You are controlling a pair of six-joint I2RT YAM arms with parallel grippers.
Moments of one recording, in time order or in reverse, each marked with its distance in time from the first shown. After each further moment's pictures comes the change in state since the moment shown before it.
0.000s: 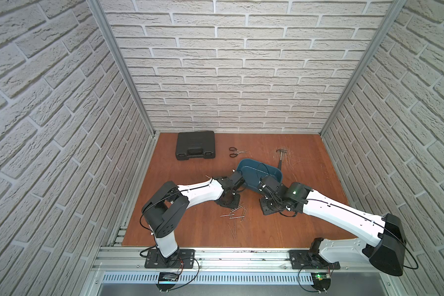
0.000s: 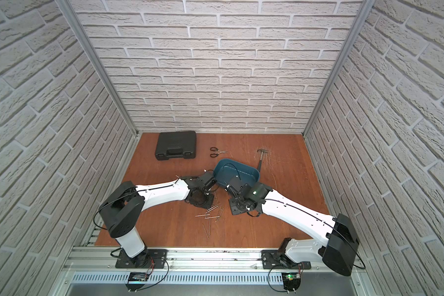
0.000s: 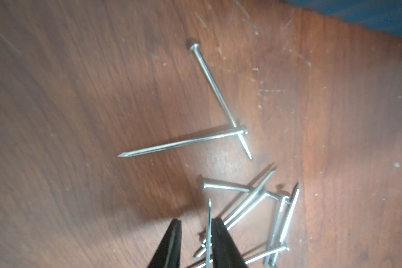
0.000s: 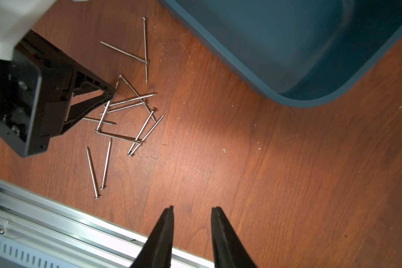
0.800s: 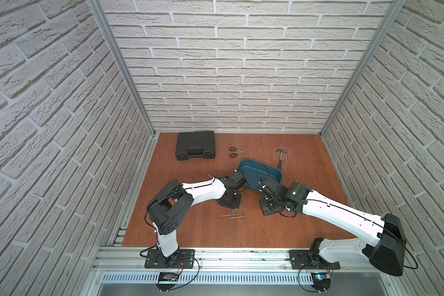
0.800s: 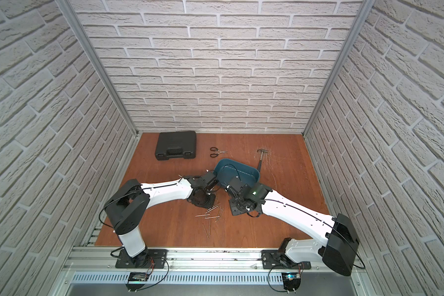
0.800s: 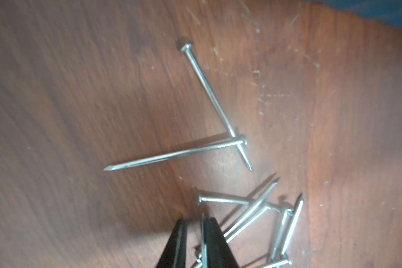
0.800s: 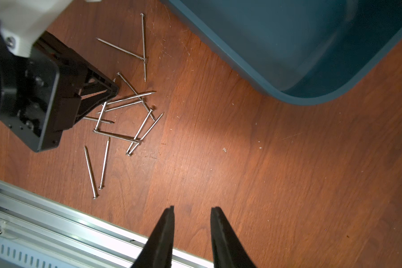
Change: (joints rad) left arm -0.008 0.048 0.026 -0.005 0.009 0.003; right arm 0.000 0.000 -0.012 0.008 -0.003 0.001
